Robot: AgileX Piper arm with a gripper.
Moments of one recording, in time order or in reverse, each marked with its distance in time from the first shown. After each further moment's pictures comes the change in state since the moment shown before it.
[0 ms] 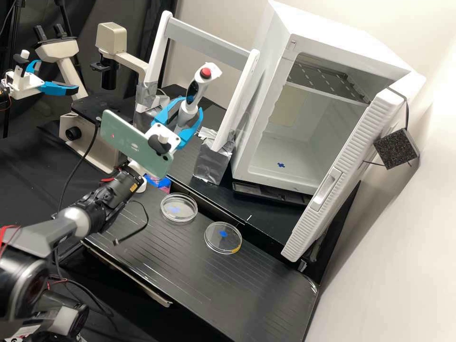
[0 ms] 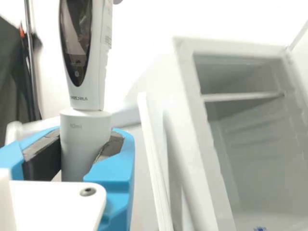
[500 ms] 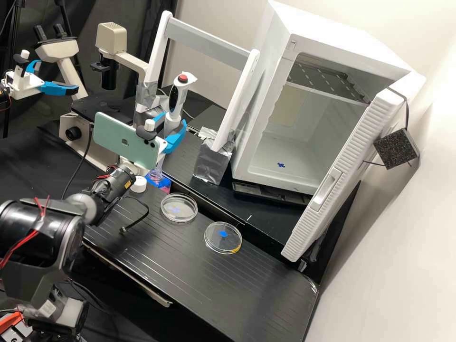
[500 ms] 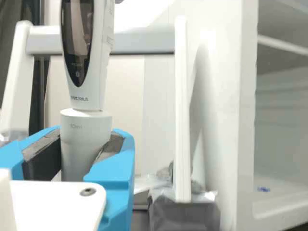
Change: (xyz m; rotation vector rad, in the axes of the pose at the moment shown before) arm 0.010 -0.070 0.021 -0.245 -0.123 -0.185
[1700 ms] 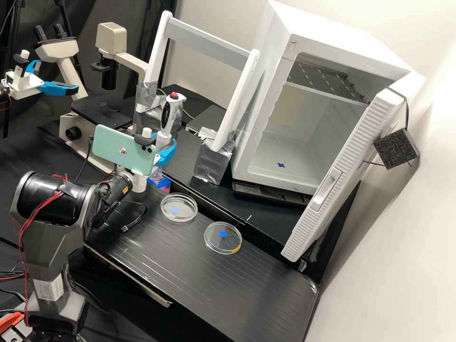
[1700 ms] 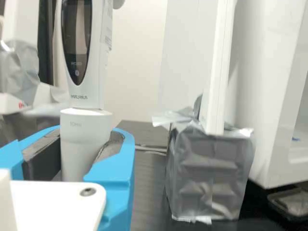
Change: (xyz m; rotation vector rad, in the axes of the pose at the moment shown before) arm 0.005 -0.059 0.033 -0.072 -0.118 -0.201
